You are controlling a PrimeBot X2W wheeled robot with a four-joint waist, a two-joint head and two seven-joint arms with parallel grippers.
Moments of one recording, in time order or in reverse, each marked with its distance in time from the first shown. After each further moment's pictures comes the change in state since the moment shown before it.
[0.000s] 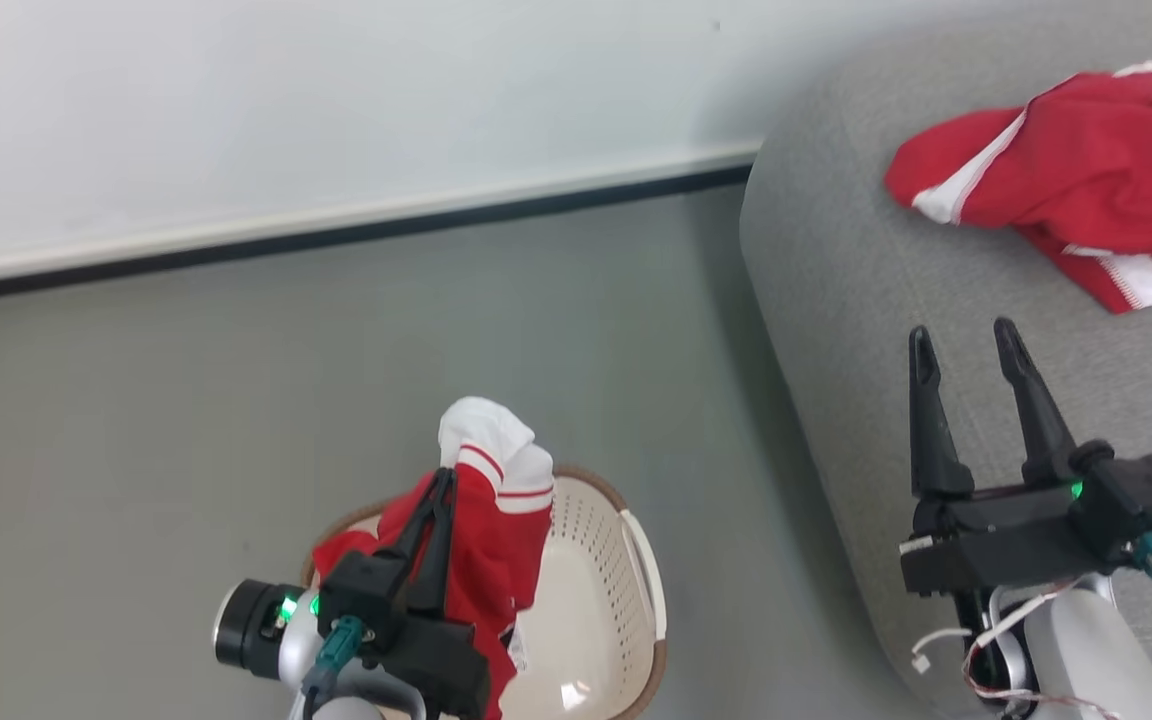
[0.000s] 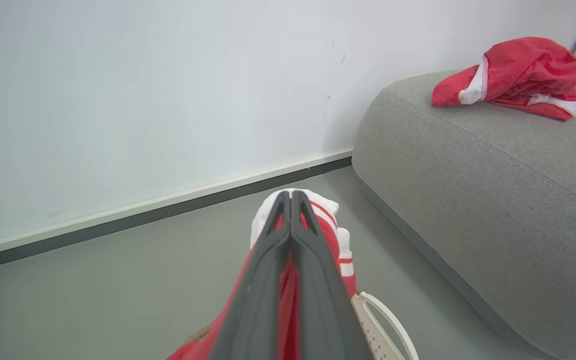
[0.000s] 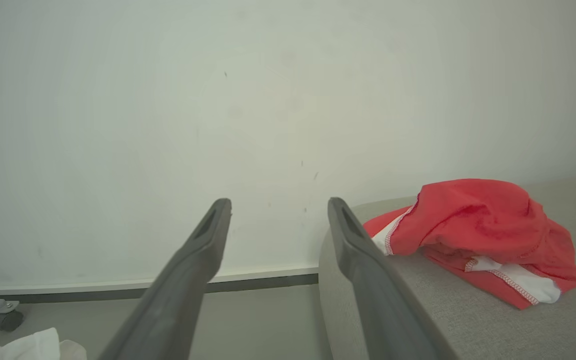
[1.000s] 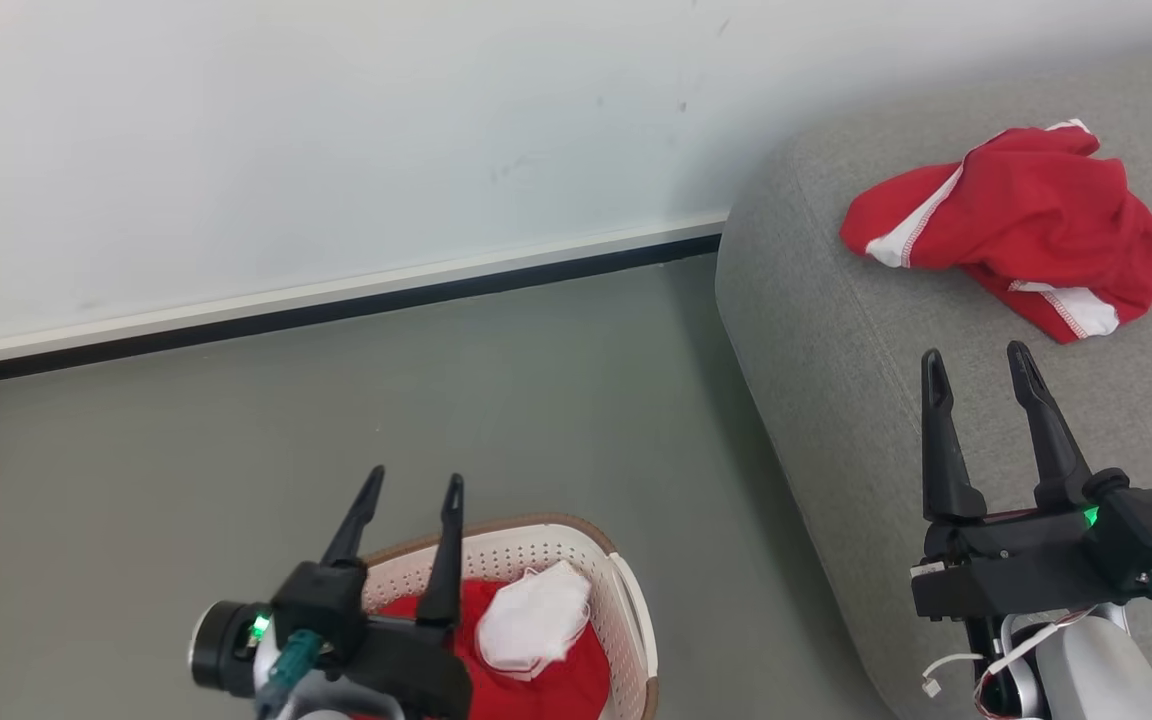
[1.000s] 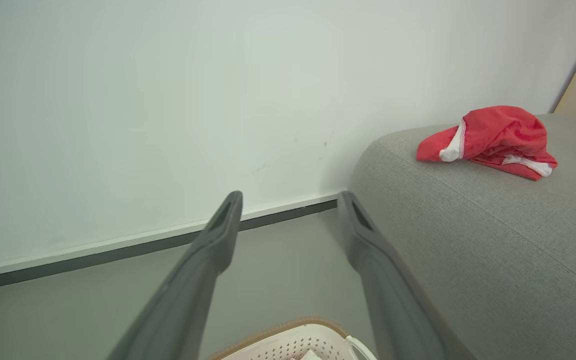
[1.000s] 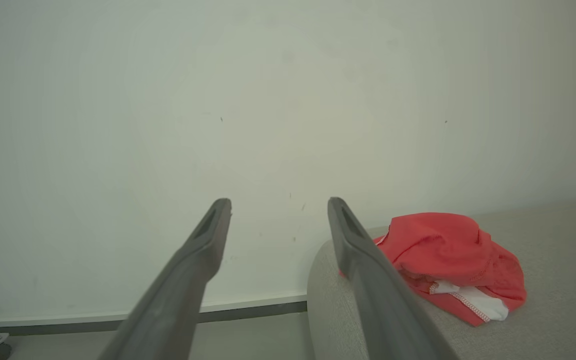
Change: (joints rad) left arm 0.058 -0.006 0.046 -0.082 -0.049 0.001 0.000; right arm 0.074 -0.002 -0.013 -0.067 -0.004 0.001 0.000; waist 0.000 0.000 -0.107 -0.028
